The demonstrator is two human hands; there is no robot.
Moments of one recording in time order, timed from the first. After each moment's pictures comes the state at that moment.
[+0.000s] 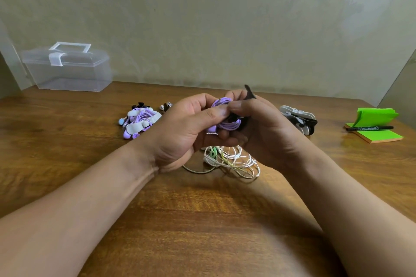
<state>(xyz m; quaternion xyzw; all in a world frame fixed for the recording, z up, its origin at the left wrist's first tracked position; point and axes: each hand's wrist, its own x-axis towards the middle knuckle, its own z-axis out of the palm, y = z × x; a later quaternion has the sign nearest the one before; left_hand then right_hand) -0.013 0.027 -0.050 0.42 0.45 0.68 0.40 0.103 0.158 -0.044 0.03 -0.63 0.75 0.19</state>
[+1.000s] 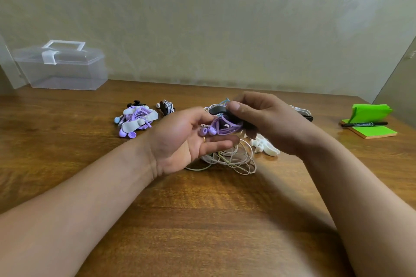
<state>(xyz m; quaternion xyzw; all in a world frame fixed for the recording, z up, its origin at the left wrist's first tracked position) -0.014 0.031 -0.053 0.29 0.44 0.65 0.54 0.119 0.199 -0.046 -0.13 -0.85 0.47 0.21</state>
